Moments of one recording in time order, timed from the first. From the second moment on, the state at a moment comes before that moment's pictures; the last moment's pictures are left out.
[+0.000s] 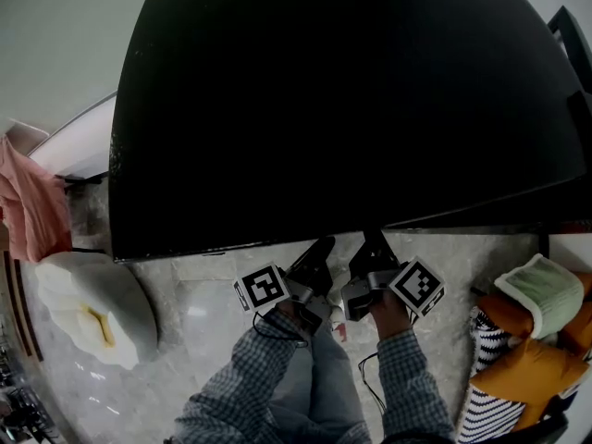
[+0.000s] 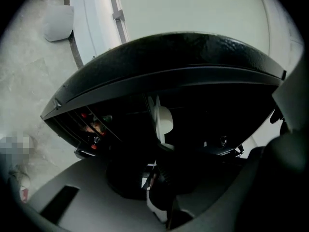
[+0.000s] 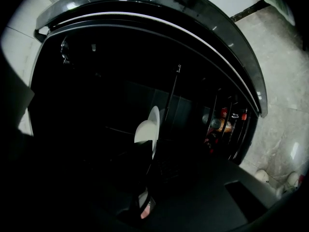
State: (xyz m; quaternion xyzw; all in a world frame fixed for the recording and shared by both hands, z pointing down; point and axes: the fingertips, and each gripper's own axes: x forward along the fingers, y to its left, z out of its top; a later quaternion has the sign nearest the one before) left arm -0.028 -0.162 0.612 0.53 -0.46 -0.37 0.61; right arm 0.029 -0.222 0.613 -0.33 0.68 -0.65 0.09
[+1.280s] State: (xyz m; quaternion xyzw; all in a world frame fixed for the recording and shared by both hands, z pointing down) left arm -0.030 -0.133 0.591 0.59 -0.48 -0.27 0.59; right arm 0.022 -0.244 0.589 -0.36 0.75 -0.55 0.01
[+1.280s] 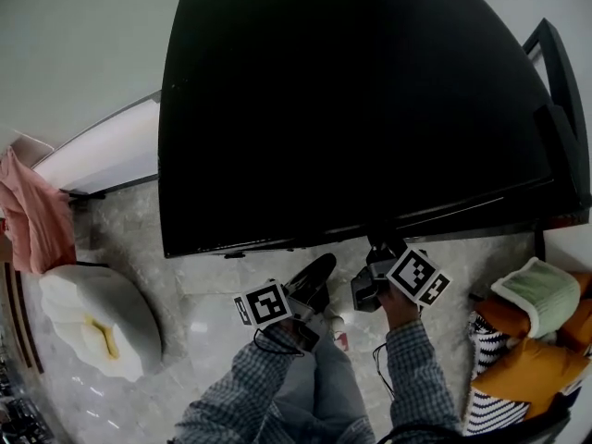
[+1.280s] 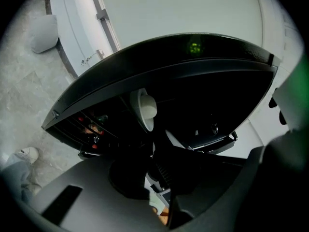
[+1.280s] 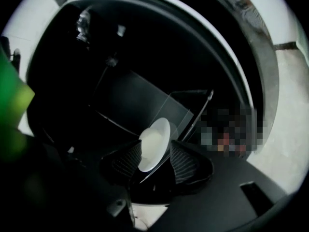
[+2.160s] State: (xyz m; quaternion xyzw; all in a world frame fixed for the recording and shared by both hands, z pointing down) left arm -0.003 -0.110 0.459 0.76 -0.44 -0.12 0.46; right arm 0.078 -0.167 0.469 -0.36 0.85 -0.37 -0.06
